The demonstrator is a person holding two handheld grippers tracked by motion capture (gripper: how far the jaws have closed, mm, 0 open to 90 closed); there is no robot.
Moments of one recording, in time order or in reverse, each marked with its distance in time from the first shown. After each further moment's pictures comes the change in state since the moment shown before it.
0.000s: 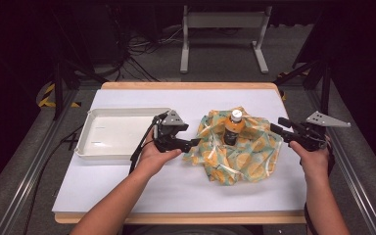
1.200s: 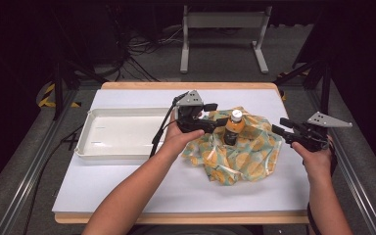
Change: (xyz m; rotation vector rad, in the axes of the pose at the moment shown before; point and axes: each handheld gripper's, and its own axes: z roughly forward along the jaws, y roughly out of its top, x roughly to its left) left arm 0.000 0.059 0.039 -0.274 -0.197 0.021; right arm -0.005 -0.002 -0.003 0.013 0.012 -0.031
